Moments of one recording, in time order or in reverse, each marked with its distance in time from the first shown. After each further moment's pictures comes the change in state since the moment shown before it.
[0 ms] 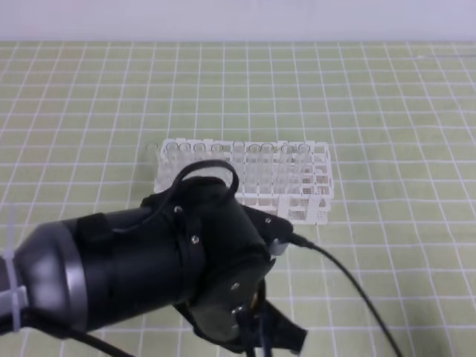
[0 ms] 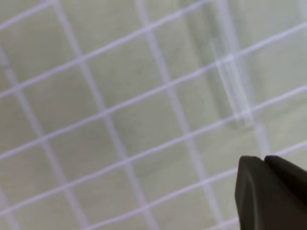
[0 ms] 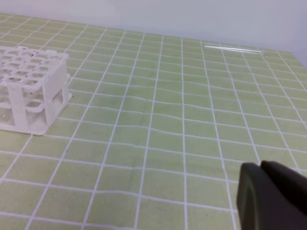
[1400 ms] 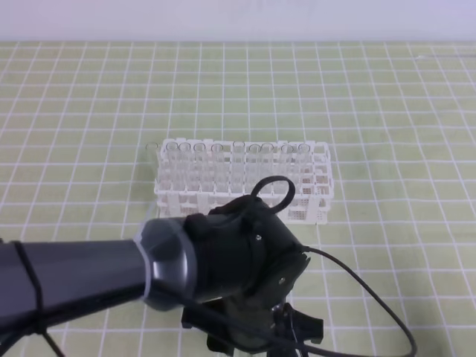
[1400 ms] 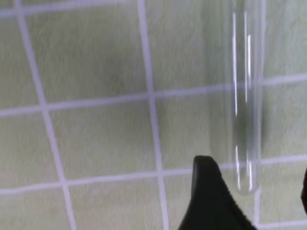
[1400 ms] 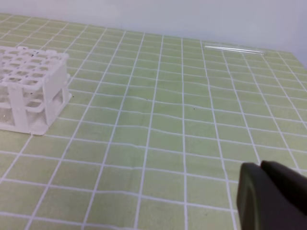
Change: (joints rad) left arm 0.032 0.233 -0.054 -0.081 -0.076 -0.261; right arm 0.000 0.000 0.000 0.000 0.000 0.000
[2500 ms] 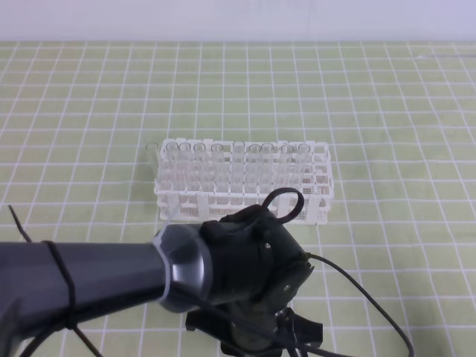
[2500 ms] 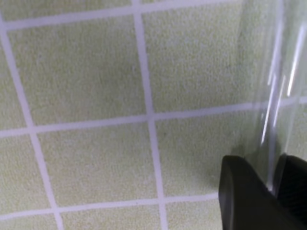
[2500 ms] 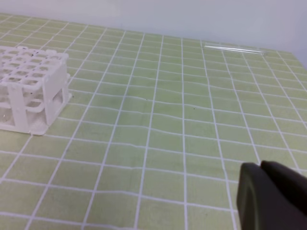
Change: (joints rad) left arm 0.000 0.053 -0.001 0.028 -0.047 -0.013; right arm 0.000 0.000 0.000 0.000 0.000 0.000
